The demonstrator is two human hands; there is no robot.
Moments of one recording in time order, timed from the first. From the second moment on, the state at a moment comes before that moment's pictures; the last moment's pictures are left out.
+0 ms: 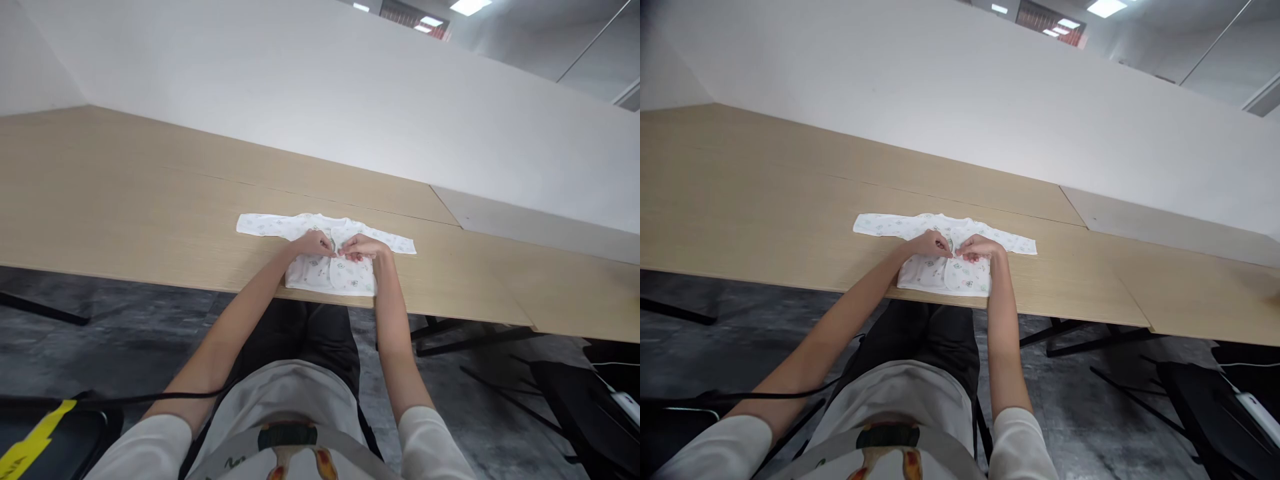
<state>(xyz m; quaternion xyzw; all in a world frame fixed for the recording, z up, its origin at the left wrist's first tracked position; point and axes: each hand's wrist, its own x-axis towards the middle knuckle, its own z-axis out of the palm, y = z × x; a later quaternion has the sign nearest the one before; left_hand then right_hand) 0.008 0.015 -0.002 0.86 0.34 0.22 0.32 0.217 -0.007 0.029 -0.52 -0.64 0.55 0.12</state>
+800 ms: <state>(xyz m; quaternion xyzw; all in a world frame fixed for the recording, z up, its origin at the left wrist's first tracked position) 0.003 0.023 -0.003 0.86 0.25 0.16 0.42 0.198 -0.014 0.033 -0.50 -0.70 0.51 0.07</state>
